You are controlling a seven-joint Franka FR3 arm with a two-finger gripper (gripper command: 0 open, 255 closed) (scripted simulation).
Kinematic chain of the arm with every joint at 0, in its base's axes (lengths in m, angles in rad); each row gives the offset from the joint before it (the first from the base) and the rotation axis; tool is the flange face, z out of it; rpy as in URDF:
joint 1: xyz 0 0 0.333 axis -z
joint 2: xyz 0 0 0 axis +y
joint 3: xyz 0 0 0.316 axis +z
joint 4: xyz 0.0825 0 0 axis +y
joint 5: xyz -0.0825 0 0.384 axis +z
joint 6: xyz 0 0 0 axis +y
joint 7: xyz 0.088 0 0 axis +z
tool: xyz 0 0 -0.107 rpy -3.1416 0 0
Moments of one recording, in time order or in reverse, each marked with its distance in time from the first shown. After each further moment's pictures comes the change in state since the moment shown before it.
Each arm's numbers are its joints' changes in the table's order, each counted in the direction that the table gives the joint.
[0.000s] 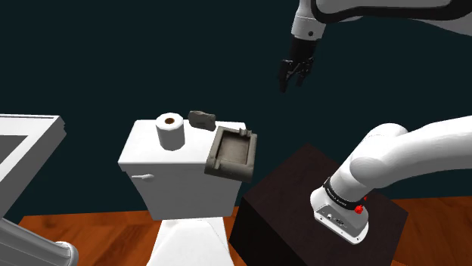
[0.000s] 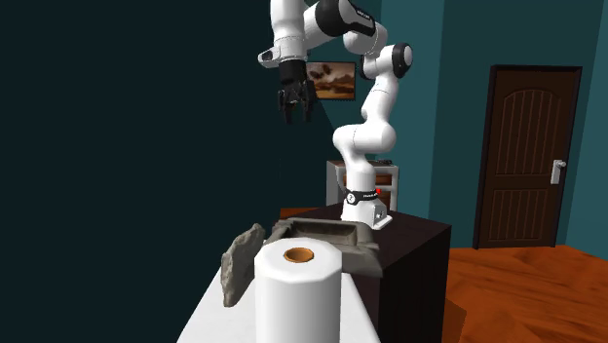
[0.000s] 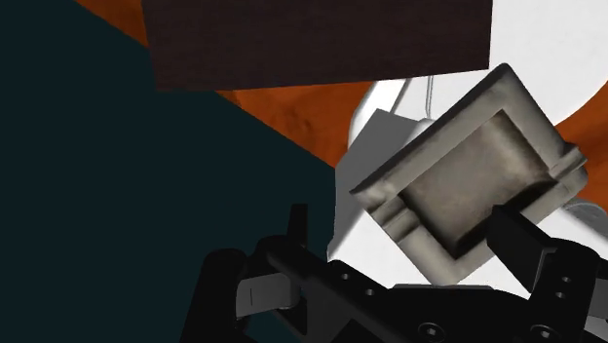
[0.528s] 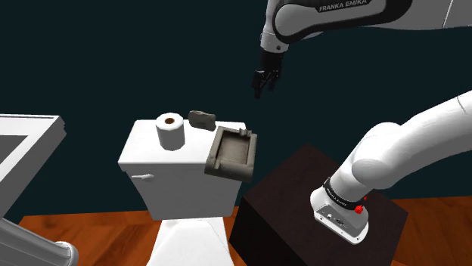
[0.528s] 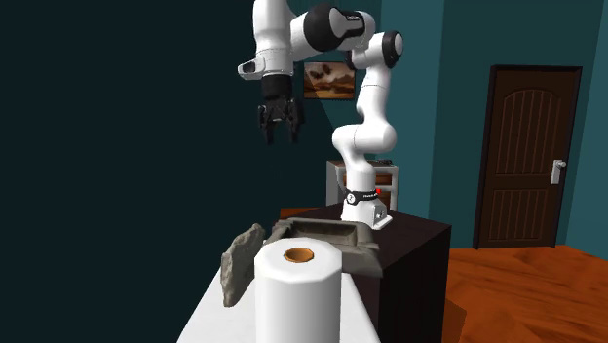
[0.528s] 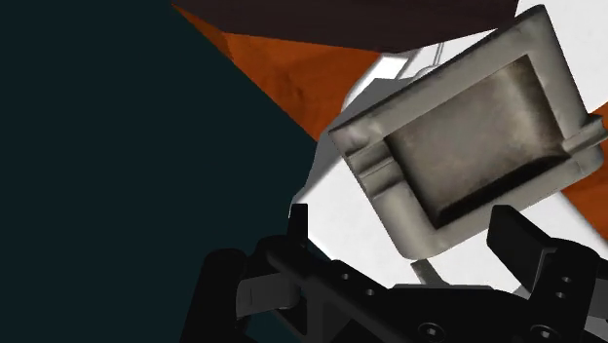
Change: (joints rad) arm -0.059 0.255 0.020 -0.049 -0.001 -0.235 0.113
